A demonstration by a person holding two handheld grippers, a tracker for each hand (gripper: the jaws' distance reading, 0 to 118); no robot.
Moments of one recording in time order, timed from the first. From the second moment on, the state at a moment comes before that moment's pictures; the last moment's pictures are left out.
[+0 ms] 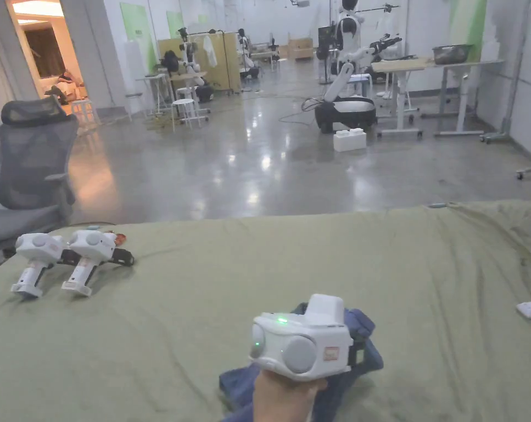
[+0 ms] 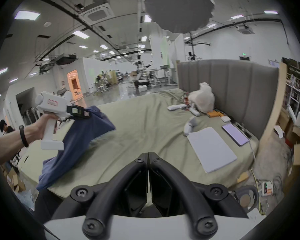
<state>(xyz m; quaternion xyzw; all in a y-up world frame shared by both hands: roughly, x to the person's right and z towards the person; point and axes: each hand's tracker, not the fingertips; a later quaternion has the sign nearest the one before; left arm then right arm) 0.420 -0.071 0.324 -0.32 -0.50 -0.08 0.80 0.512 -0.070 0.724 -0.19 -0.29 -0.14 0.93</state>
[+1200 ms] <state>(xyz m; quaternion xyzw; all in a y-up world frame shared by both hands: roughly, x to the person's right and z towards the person) 0.100 0.060 0.525 0.02 -0.30 -0.04 0.95 0.447 0.019 0.695 -0.06 -0.17 -0.02 0.98</state>
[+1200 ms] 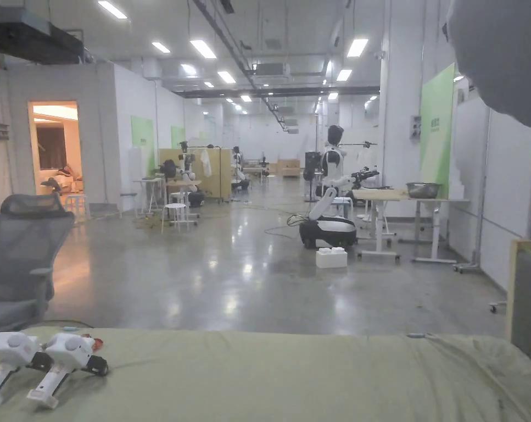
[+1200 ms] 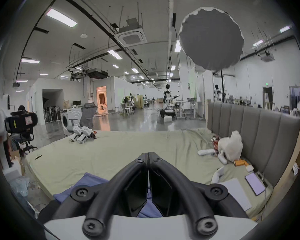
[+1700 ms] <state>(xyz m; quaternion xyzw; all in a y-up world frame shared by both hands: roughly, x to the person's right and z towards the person) 0.061 0.061 0.555 0.00 -0.26 -0.01 0.96 0.444 0.020 0.703 -0.05 -0.18 -0.02 0.98</state>
